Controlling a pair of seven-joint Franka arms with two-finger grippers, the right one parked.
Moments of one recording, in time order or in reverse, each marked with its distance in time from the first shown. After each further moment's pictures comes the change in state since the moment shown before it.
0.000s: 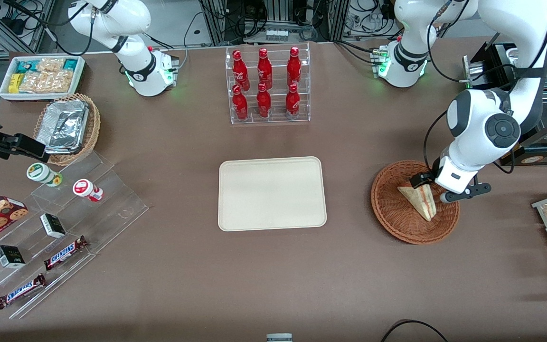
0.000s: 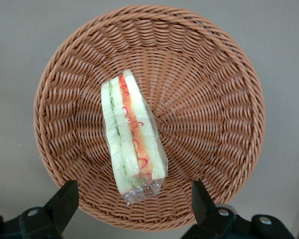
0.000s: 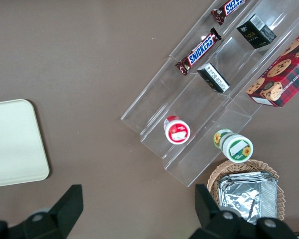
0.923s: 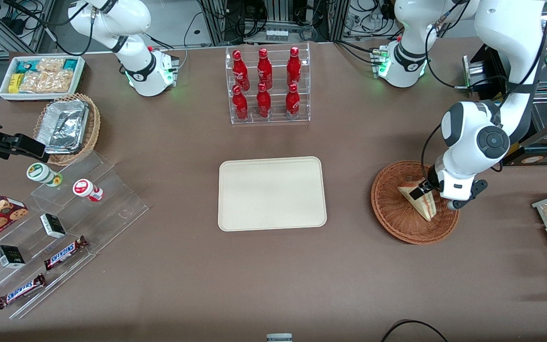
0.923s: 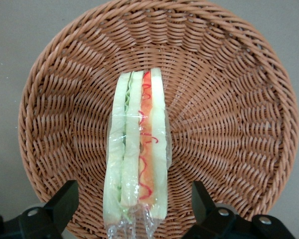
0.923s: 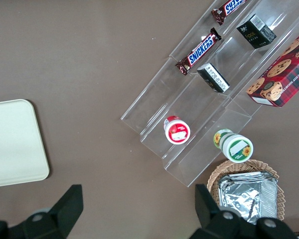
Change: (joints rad) arm 0.009 0.091 0.000 -0.012 -0.003 0.089 -0.295
